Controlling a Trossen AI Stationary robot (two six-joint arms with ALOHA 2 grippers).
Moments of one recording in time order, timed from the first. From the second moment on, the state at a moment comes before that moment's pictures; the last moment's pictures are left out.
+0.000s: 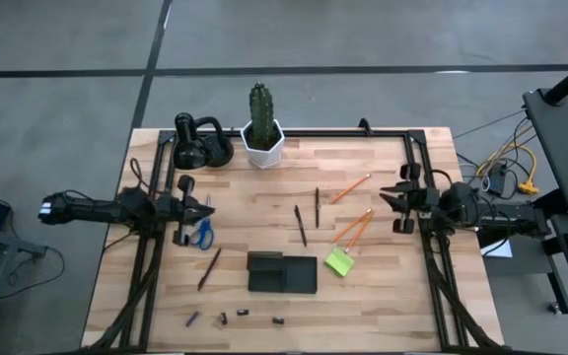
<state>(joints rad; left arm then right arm) -0.07 0.15 0.01 0.35 -0.02 0.08 -0.08 0.06 0.01 0.41 0.00 -0.24</state>
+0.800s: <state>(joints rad) -0.07 0.36 0.03 0.60 -0.14 0.25 -0.08 0.27 0.06 0.50 0.03 -0.12</state>
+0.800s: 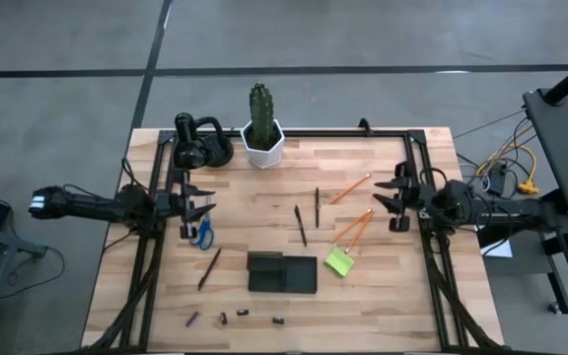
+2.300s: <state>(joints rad) -0.07 0.54 0.03 0.62 -0.13 -0.10 0.46 1.49 1.32 -1.02 0.50 0.84</state>
